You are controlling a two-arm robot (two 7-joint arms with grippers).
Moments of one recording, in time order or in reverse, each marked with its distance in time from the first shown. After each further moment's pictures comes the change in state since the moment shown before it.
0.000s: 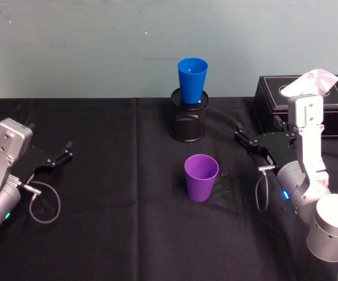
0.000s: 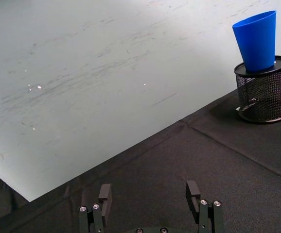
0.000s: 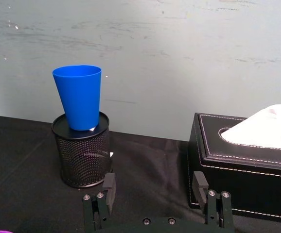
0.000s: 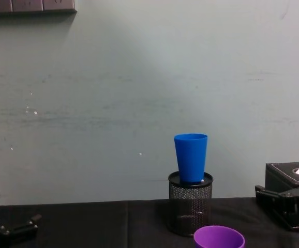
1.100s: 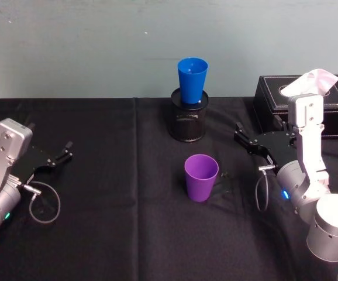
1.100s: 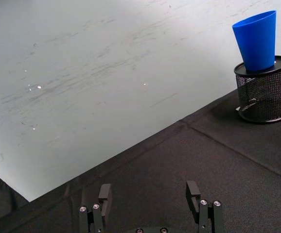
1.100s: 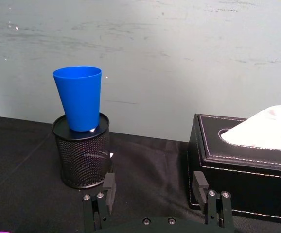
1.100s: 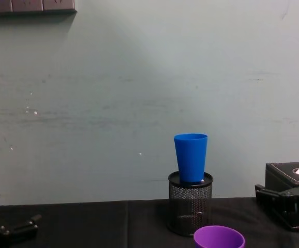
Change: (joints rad) left arm 0.000 0.000 0.000 0.000 0.000 0.000 0.000; right arm 0.000 0.001 -0.001 -0.002 0.001 -0.001 -0.001
